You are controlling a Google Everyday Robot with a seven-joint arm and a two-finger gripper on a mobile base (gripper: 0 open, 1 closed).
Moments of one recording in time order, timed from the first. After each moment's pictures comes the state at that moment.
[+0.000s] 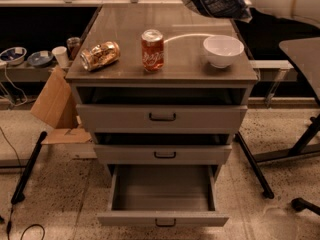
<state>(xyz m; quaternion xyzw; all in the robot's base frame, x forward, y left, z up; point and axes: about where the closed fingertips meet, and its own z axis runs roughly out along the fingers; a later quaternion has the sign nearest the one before) 0.561 -0.112 1.118 -0.16 0.71 0.31 0.61</state>
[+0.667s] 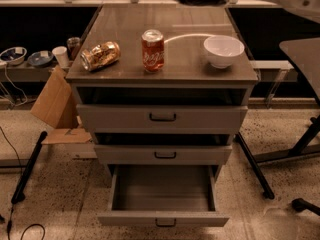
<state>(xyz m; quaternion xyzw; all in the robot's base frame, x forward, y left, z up) 0.604 -0.067 1.130 -0.17 0.71 0.32 0.61</state>
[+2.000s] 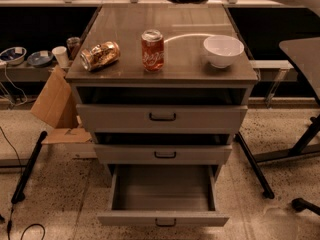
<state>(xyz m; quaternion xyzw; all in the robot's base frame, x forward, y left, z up) 0.688 -0.042 1.117 -0.12 0.73 0.33 0.58</state>
